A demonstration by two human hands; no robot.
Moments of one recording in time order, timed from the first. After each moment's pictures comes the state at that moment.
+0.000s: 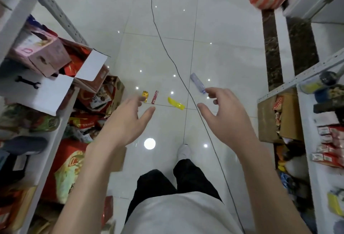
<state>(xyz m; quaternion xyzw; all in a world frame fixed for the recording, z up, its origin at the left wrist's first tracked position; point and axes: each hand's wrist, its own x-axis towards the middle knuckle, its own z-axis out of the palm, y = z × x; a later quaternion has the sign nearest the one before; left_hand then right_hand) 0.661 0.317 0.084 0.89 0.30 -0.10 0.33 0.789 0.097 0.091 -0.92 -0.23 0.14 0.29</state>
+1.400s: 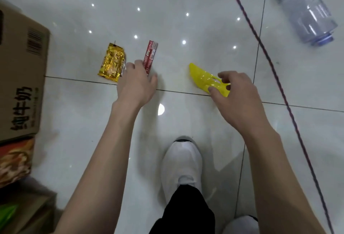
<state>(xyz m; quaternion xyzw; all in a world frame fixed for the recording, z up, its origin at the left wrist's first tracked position) 0.951 0.535 -0.801 0.88 0.38 -0.17 0.21 1.032 0.312 -0.764 -0.93 -0.12 0.26 0.25</state>
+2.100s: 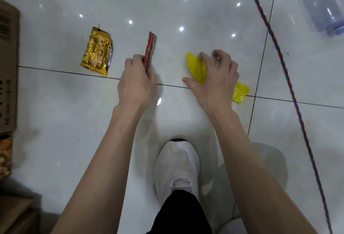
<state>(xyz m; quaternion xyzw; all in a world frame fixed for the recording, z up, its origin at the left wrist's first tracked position) 0.953 0.513 -0.833 0.85 0.43 -0.11 0.29 1.032 0.352 -0.860 -0.95 -0.15 0.14 0.22</state>
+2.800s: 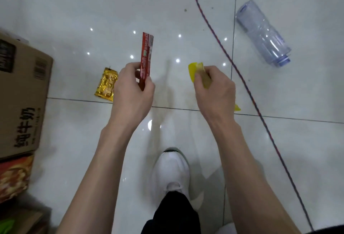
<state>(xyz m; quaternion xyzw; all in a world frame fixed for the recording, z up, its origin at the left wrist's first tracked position) 0.966 0.492 -0.707 0.83 0.40 0.04 0.39 1.054 0.337 -0.744 -0.91 -0.11 0.05 0.39</state>
